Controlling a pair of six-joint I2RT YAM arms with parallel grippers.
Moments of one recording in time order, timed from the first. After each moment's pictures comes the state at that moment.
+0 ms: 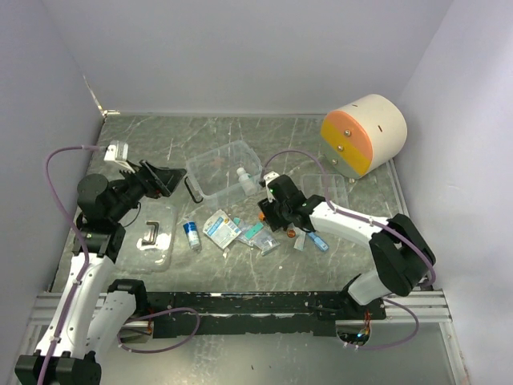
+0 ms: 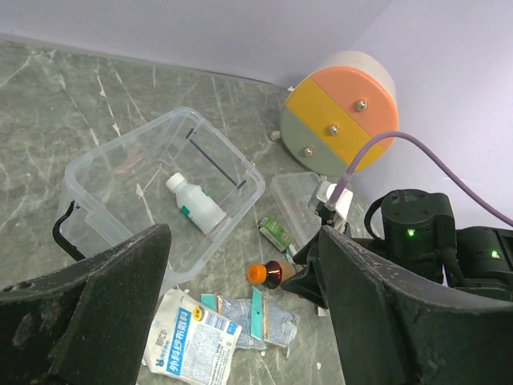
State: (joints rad) left arm -0.07 0.71 0.67 0.03 0.51 -0.58; right arm 0.71 1.48 0.83 -0.28 0.14 0.07
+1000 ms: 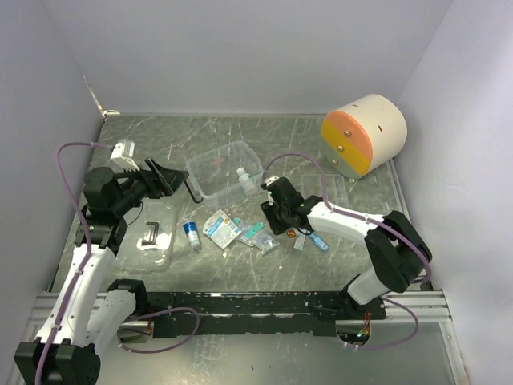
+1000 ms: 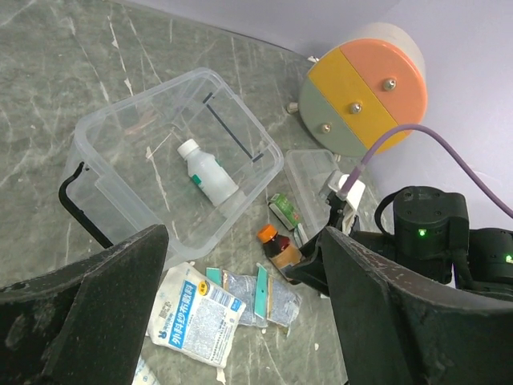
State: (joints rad) left arm -0.07 0.78 0.69 -0.06 0.49 -0.58; right arm 0.71 1.52 0.83 -0.32 0.10 0.13
